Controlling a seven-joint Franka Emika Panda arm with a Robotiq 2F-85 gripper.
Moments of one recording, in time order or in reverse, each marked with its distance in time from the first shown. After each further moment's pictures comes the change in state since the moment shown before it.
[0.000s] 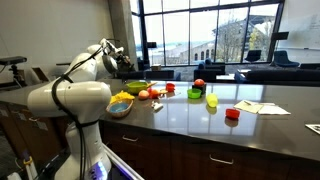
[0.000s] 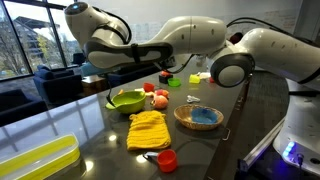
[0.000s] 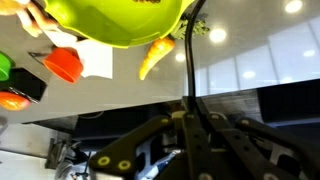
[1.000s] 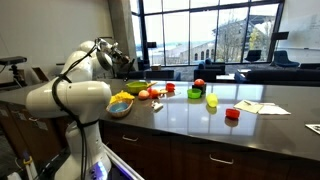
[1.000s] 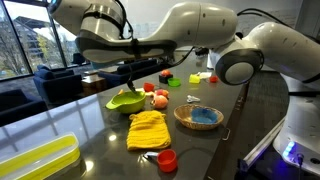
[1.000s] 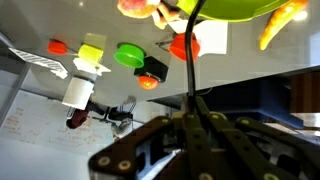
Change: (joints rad) arm 0.095 -0.048 -0.074 0.001 -0.233 -0.484 0.268
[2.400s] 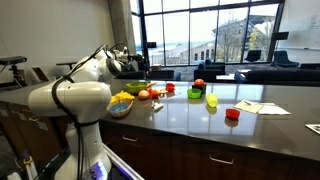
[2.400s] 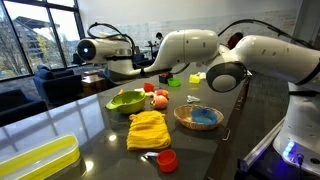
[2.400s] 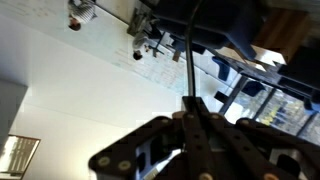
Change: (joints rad) arm -0.144 0.124 -0.005 -0.019 -0.434 0.495 -0.256
